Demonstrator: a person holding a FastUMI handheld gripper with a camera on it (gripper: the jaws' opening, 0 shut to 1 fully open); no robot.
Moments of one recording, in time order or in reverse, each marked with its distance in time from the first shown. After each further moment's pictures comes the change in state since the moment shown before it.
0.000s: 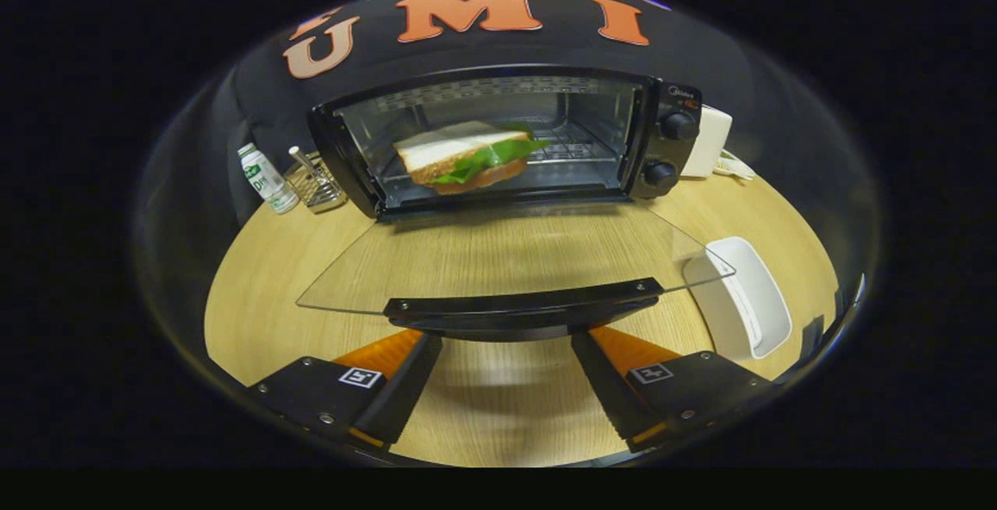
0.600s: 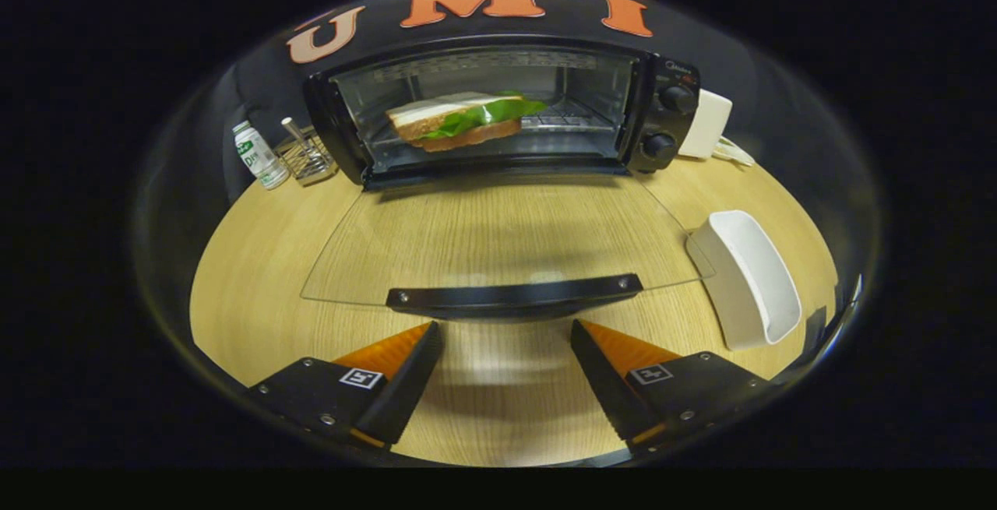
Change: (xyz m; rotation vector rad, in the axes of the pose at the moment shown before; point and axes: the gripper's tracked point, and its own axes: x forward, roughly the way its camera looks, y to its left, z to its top) arm 0.020 -0.011 -0.045 -0.054 0.093 -0.031
